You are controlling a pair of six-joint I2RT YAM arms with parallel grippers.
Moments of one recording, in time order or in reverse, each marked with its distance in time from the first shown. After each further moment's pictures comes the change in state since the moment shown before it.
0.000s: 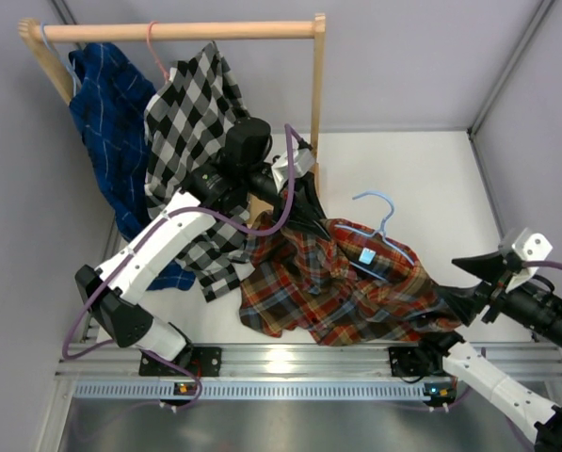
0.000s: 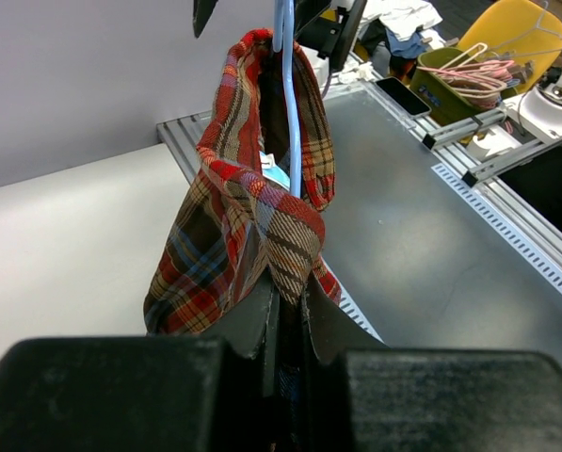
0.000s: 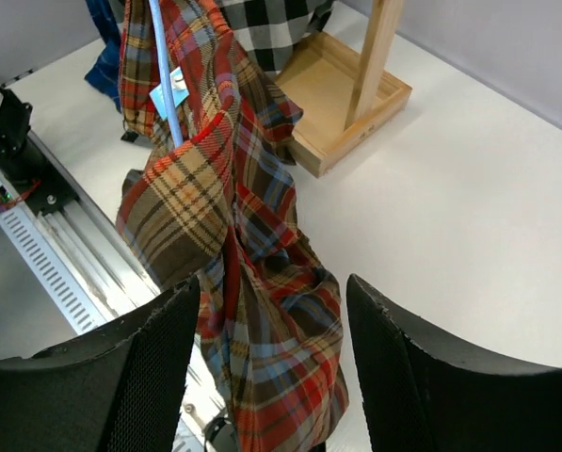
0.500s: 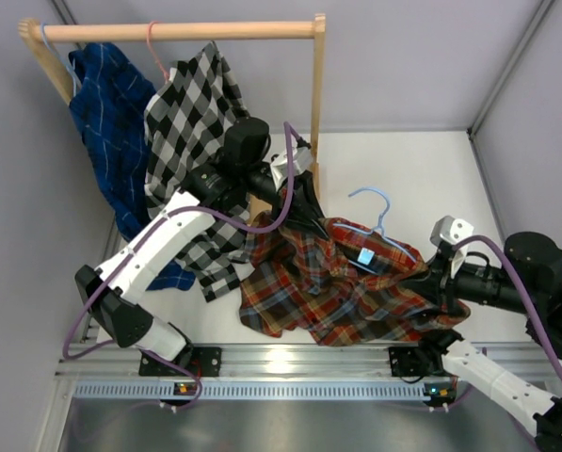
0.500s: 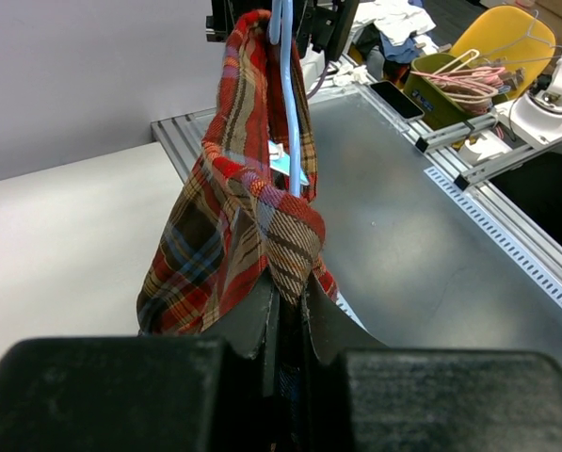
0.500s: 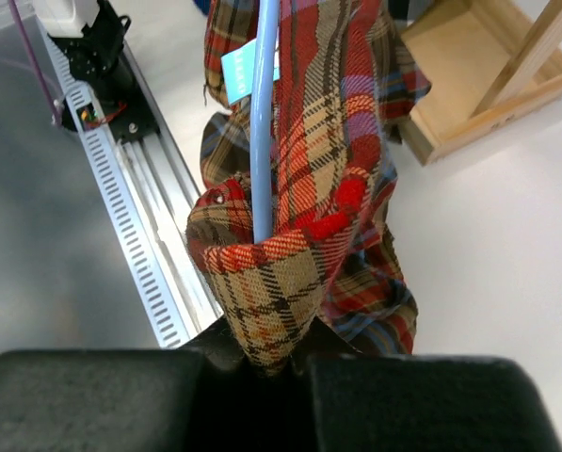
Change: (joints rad) left arm 0.011 0.000 -0.008 0.000 0.022 -0.018; right arm 0.001 0.116 -0.180 0.078 -0.307 -0.082
